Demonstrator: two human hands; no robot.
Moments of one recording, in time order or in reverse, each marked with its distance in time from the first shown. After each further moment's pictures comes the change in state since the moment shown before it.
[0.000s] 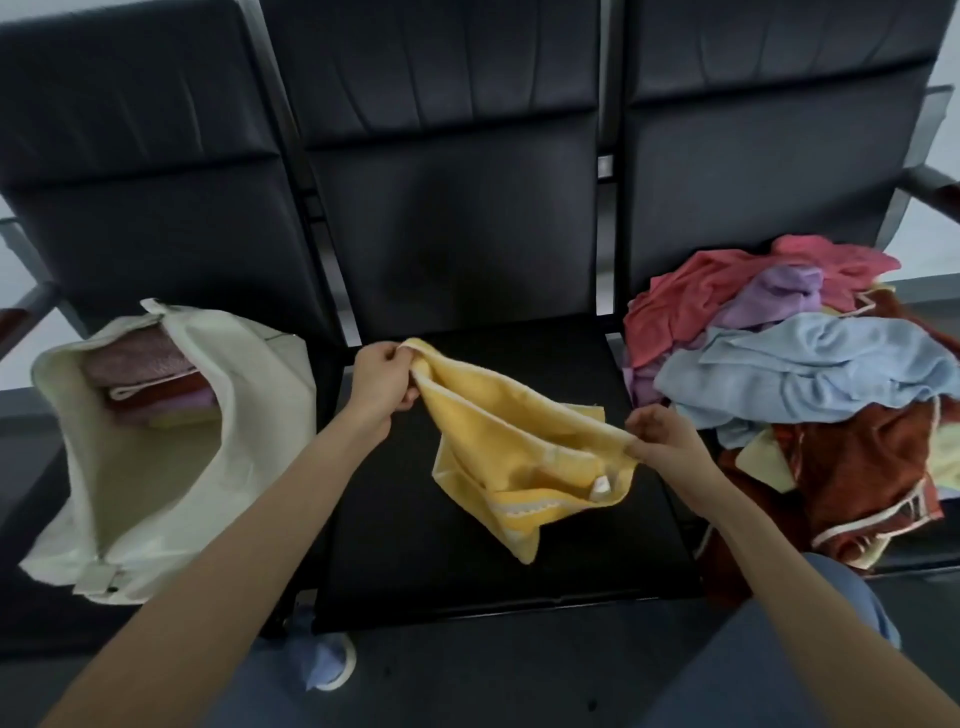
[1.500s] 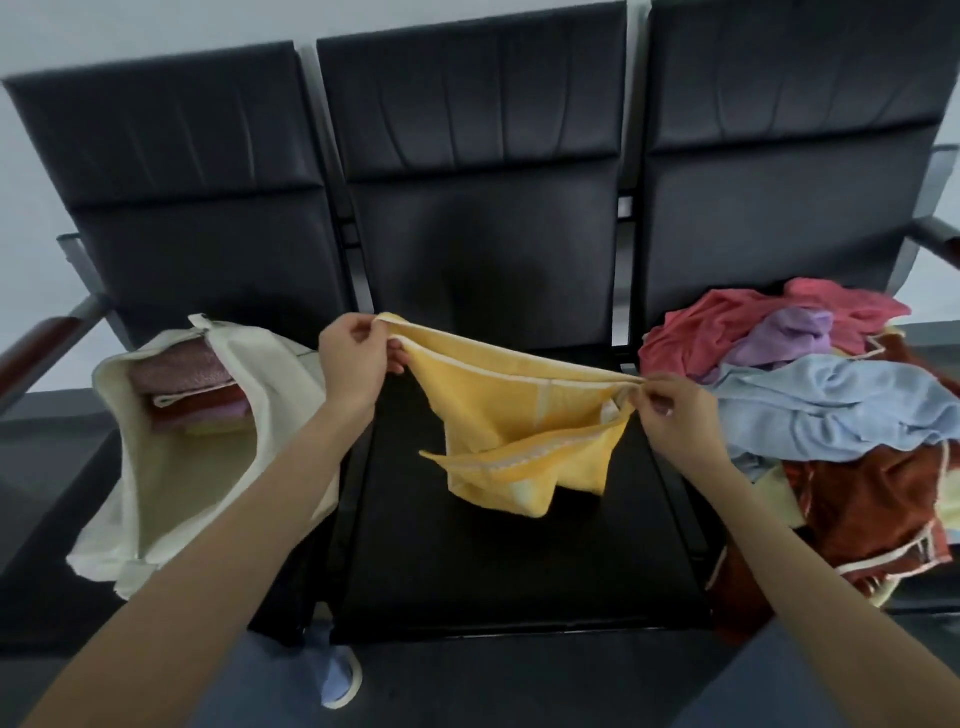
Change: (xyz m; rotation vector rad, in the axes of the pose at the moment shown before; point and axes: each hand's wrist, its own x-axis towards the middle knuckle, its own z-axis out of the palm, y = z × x) left_hand 0.002 0.036 -0.046 -0.084 0.283 0.266; right_hand 0.021 -0.063 0.003 -0.514 0.309 -0.532
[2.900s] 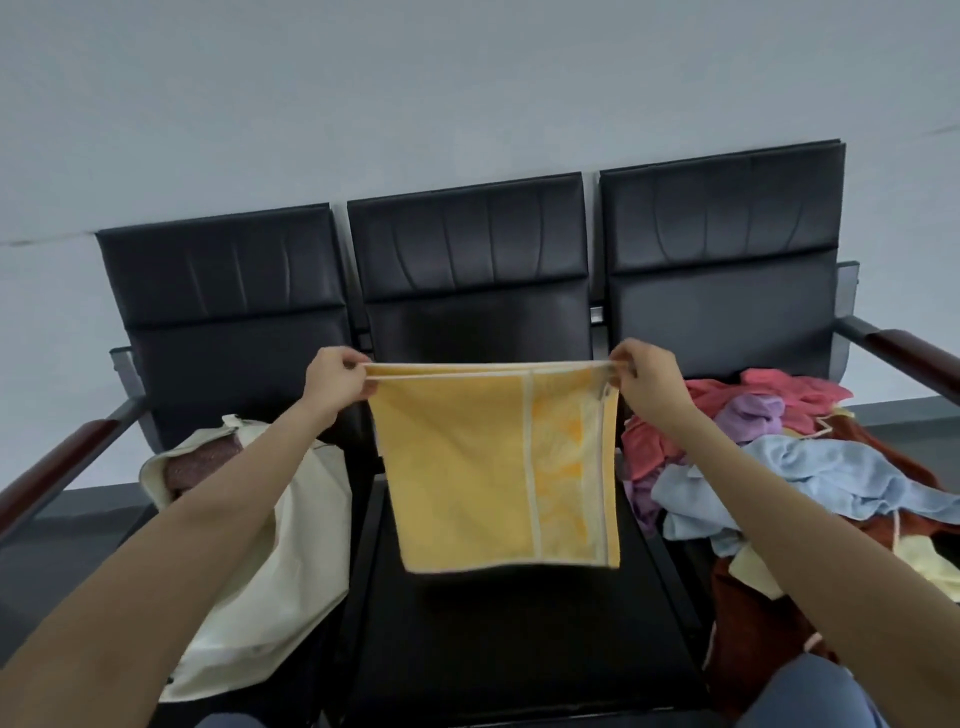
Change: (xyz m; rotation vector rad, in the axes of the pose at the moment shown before) left_hand 0.070 0.072 -0.046 0.319 -0.177 0.055; right_hand 0.110 -0.075 -0.065 -0.085 -0.036 0.021
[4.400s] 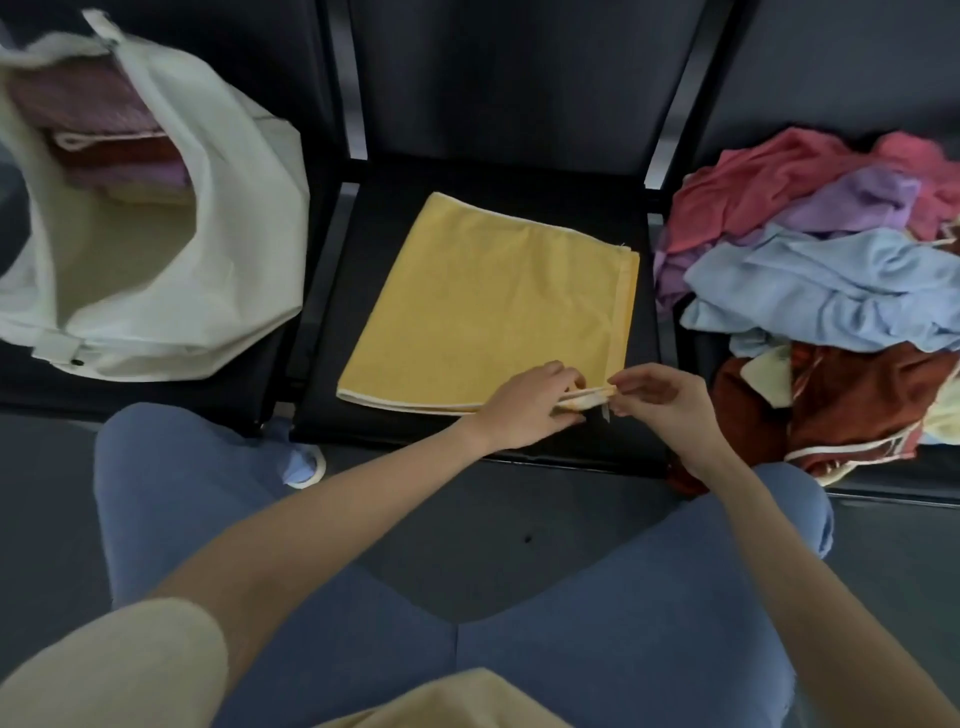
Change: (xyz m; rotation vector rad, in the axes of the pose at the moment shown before) left_hand -0.224 -0.145 0.262 0.305 -0.766 0.399; right_hand -0.222 0.107 0.089 0.547 -0.511 0.403
